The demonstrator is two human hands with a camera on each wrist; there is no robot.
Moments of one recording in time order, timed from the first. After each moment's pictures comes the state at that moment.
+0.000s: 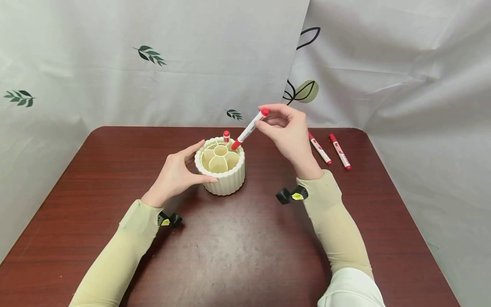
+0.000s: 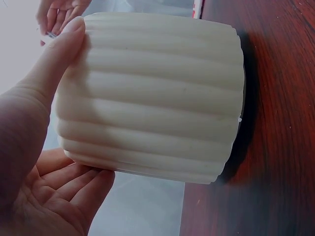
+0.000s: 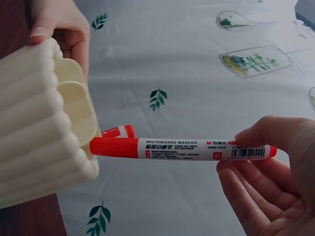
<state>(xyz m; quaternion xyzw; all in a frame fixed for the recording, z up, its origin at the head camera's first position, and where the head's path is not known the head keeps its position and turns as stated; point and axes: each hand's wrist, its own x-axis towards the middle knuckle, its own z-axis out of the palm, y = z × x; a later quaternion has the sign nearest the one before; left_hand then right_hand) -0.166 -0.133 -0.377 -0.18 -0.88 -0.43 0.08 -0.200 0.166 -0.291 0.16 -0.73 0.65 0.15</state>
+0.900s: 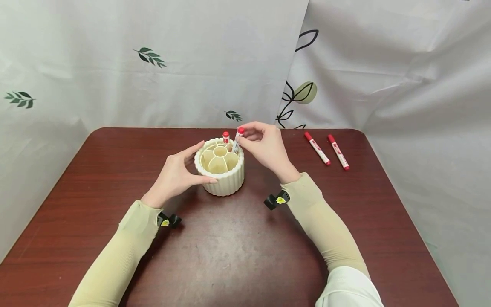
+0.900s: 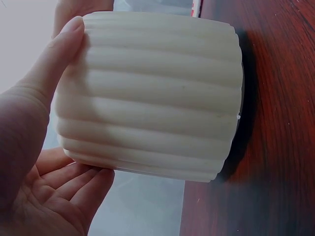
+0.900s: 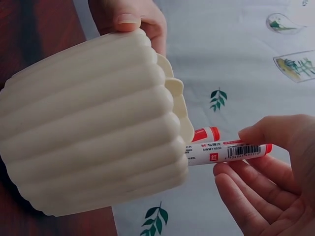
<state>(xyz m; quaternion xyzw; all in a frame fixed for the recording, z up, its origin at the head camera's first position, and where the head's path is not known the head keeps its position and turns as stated) -0.165 -0.133 -0.377 -0.18 -0.88 -0.44 0.07 -0.208 0.135 -0.328 0.18 -0.80 0.57 0.08</state>
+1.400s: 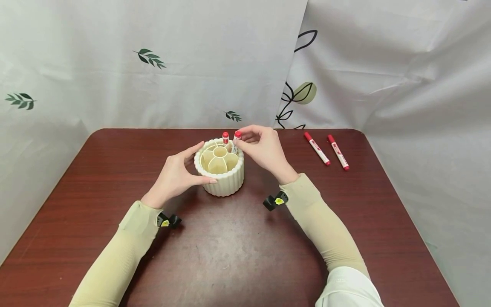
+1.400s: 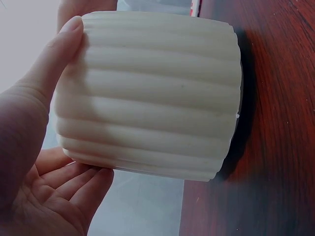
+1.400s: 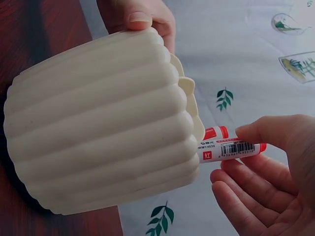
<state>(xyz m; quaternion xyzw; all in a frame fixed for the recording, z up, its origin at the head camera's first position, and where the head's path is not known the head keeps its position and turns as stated) -0.165 -0.133 -0.378 -0.18 -0.88 -0.43 0.07 -0.208 0.132 -0.333 0.18 -0.82 0.55 0.07</state>
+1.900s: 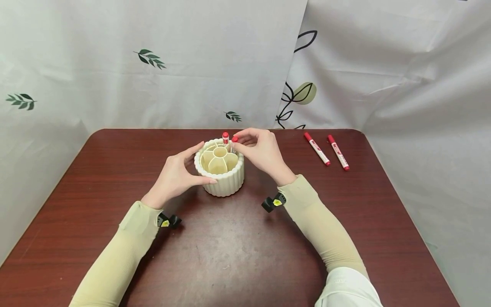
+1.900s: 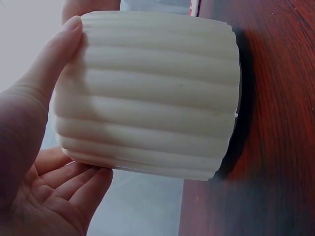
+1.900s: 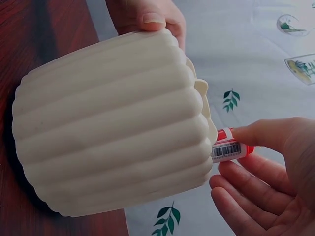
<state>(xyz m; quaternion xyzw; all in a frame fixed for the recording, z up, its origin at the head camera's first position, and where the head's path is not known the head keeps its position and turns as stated) -0.165 -0.133 -0.377 -0.18 -0.88 -0.43 0.07 -0.207 0.127 -0.338 0.18 -0.82 0.54 0.06</state>
